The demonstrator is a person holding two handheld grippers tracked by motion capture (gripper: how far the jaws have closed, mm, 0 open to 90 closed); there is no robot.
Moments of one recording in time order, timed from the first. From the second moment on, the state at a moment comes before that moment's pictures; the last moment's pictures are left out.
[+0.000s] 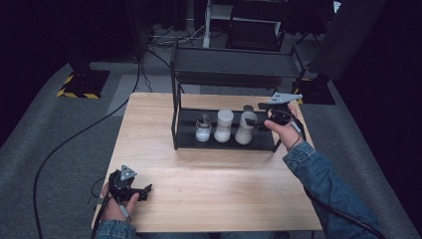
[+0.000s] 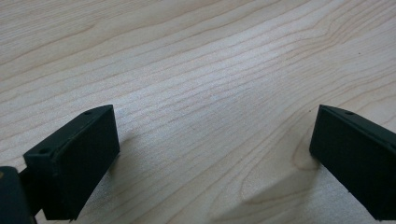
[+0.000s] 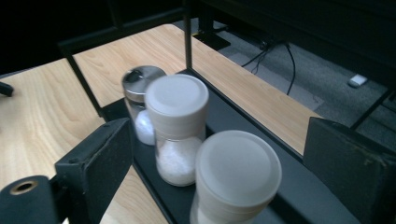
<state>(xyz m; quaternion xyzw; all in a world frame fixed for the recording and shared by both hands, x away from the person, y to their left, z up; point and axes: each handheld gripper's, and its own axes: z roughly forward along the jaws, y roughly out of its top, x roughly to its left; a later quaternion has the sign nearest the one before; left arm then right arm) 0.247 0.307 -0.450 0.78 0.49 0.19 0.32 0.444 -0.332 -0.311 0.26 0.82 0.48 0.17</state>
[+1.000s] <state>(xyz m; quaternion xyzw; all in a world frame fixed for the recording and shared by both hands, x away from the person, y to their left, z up) 0.247 0.307 -0.450 0.78 0.49 0.19 0.32 0.399 -0.352 -0.297 0.24 0.82 0.49 0.16</state>
